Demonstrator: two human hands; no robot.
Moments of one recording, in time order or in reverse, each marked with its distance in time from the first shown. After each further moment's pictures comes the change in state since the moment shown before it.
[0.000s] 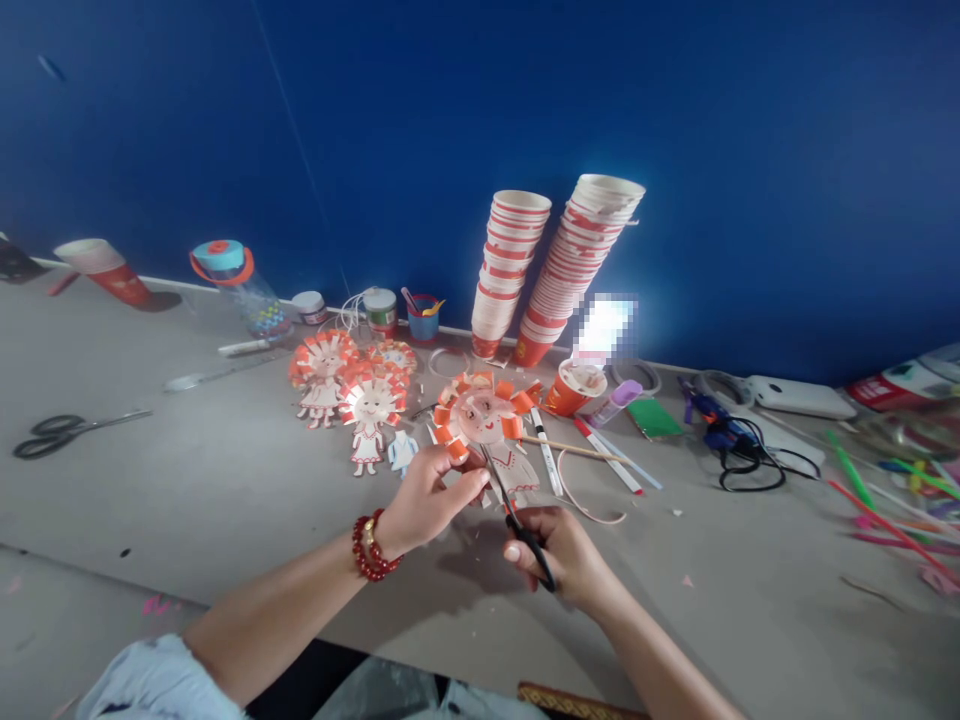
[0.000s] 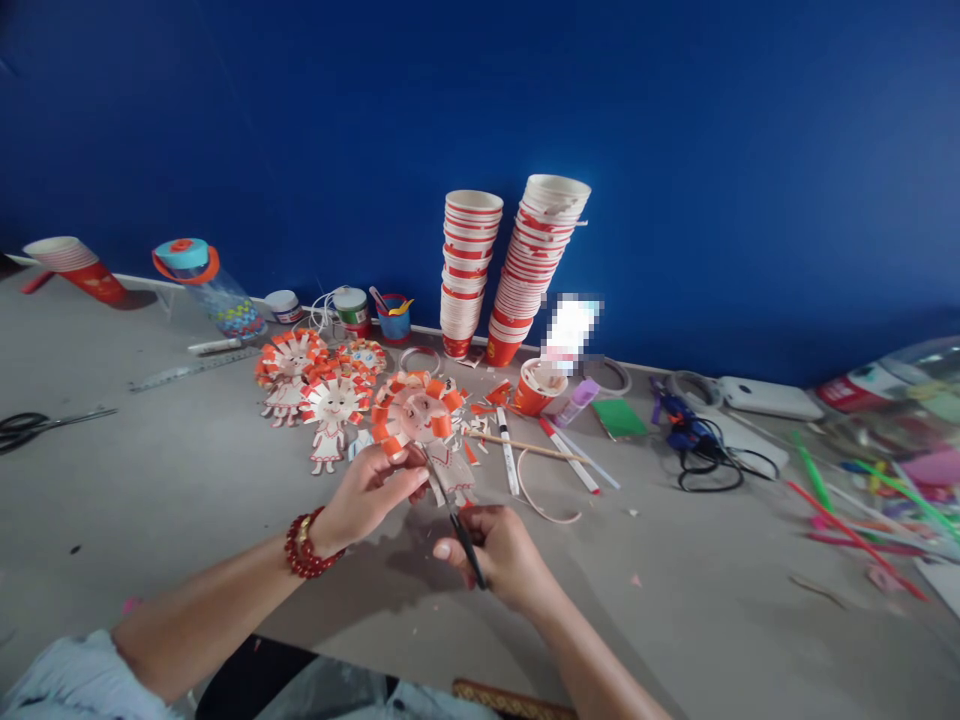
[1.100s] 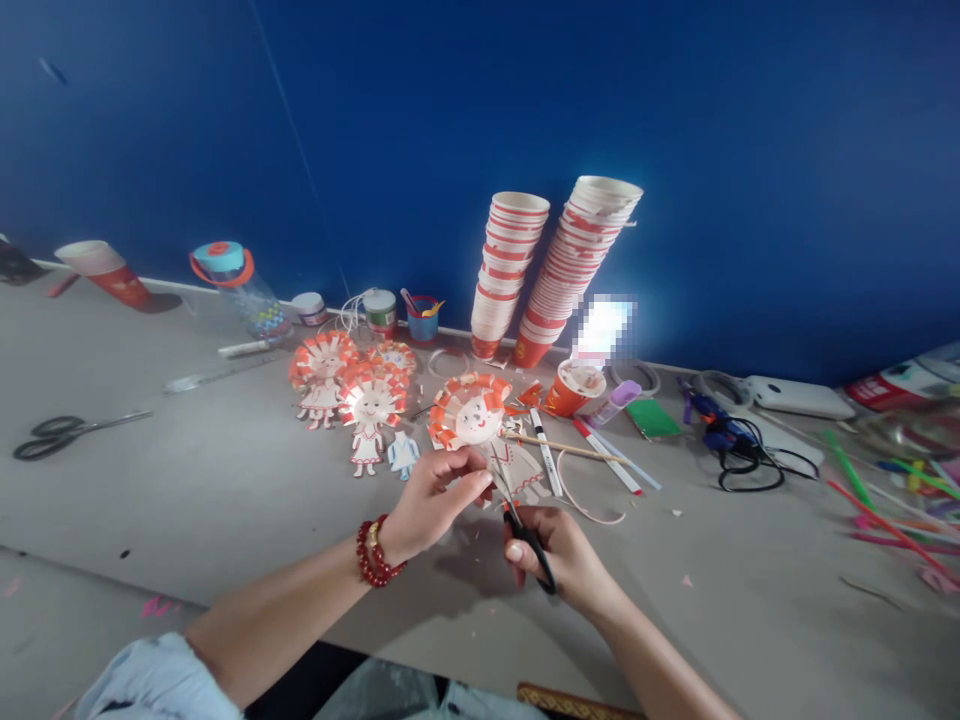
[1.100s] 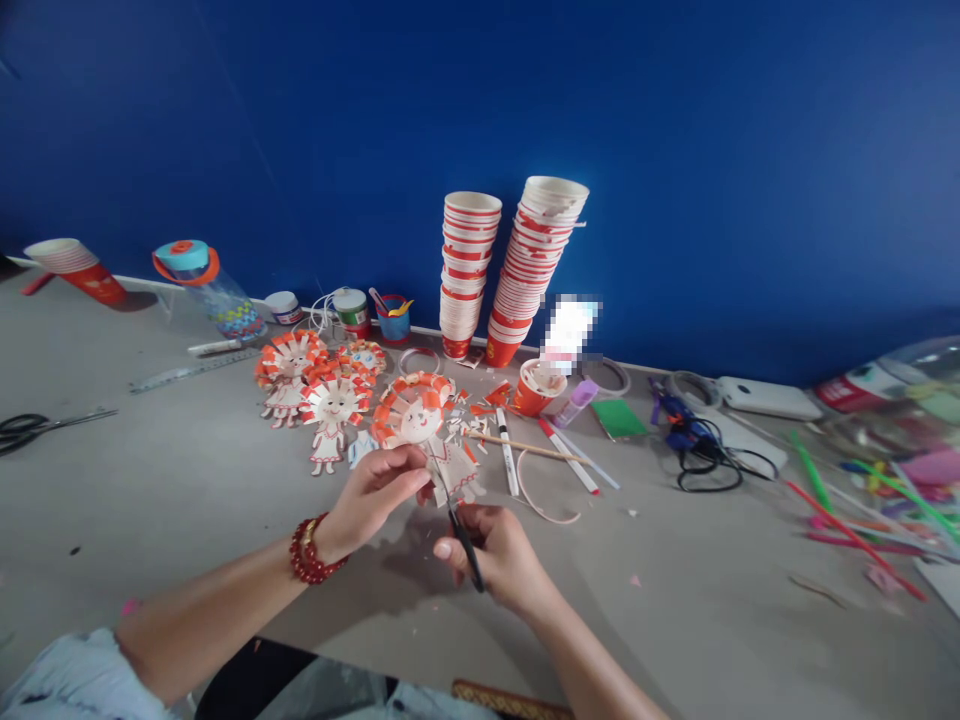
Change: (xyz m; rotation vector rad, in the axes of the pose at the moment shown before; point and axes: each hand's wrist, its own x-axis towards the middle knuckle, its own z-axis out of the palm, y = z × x) left_hand 0.001 0.000 0.008 -0.264 -0.020 0.006; right_hand -0.001 -0.005 0.002 0.030 0.002 -0.077
